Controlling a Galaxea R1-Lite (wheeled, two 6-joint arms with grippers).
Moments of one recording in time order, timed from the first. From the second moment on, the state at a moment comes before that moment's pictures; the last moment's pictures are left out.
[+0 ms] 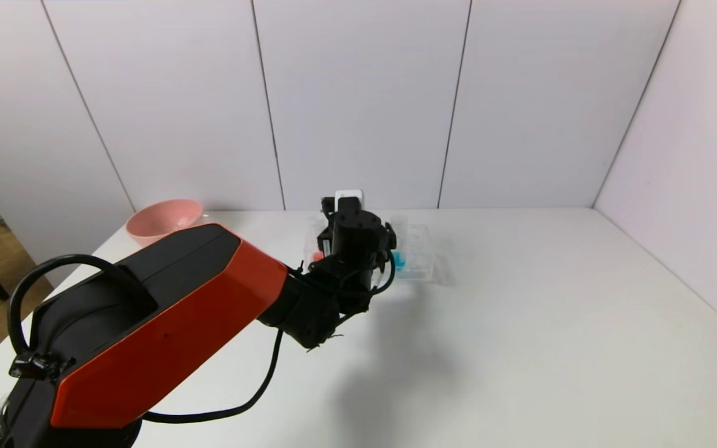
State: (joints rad) left arm -0.68 2.38 -1.42 -0.87 0.60 -0.20; right arm 0.00 0.00 0.00 -0.02 -0.04 0.10
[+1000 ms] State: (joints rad) left arm -0.63 2.48 -1.52 -0.85 0.60 -0.20; right arm 0.00 0.00 0.00 -0.02 -0.04 0.10
